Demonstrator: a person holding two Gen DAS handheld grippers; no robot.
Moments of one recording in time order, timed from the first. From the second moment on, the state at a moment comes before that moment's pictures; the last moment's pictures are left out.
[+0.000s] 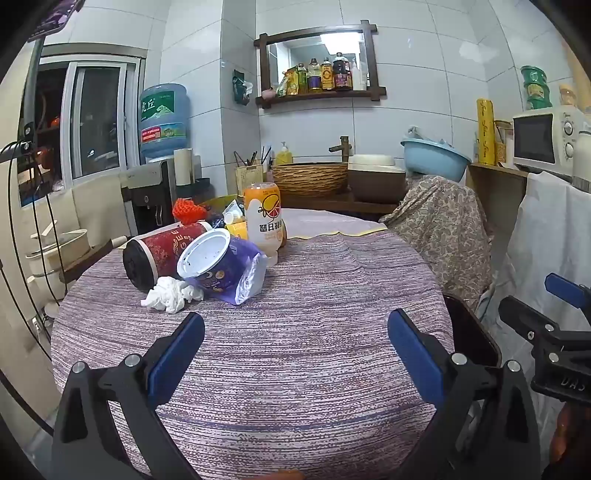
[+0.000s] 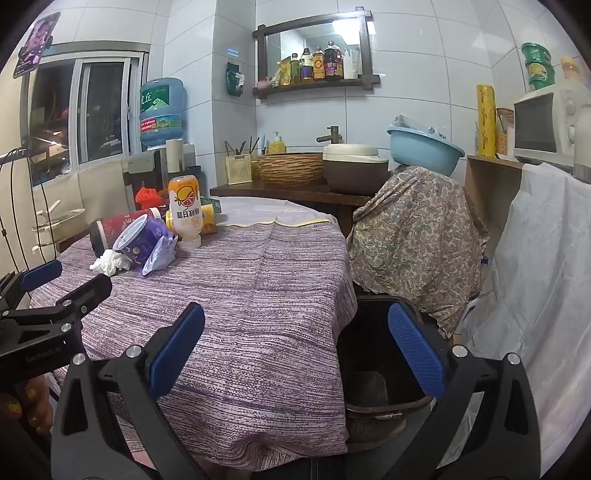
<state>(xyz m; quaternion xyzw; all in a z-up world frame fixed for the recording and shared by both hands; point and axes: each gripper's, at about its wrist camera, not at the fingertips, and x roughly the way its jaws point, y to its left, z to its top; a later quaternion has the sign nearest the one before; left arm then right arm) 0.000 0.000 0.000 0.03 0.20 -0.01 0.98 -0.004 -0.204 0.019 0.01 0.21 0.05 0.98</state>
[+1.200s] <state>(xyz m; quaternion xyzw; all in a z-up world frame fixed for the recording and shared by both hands) 0.000 0.002 -0.001 0.03 0.20 -0.01 0.98 -0.005 -0.202 0.017 0.02 0.21 0.05 0.98</state>
